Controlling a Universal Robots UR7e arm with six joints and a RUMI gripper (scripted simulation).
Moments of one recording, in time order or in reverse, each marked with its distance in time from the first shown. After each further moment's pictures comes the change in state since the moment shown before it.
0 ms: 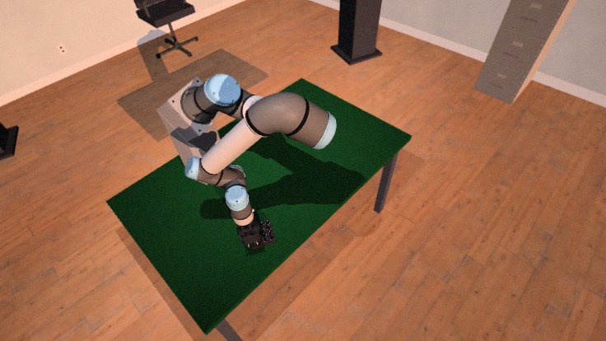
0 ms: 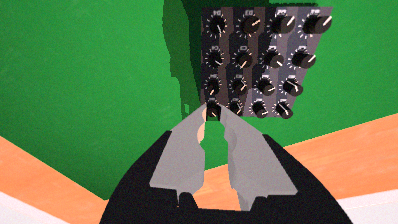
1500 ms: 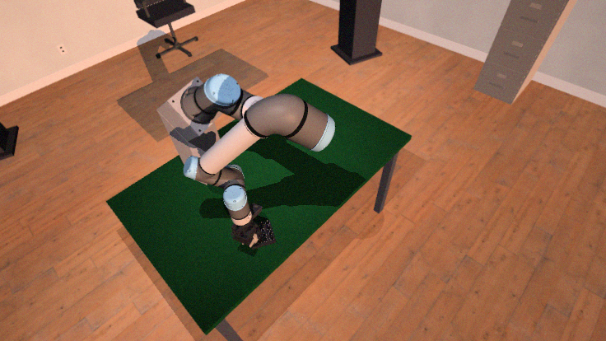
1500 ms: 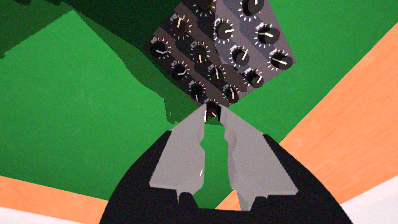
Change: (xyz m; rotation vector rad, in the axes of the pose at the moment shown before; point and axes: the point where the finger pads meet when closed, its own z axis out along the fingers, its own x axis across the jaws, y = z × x) arm 0.004 0.002 0.000 -0.002 0.000 0.701
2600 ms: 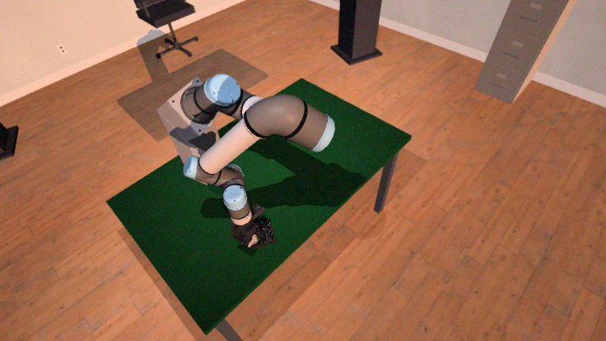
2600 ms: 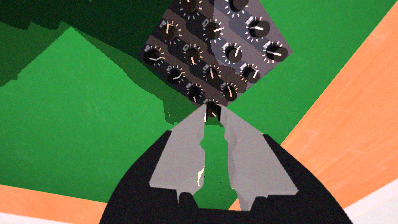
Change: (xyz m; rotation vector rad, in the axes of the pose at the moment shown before) arm 0.001 0.000 0.000 -0.003 0.001 0.118
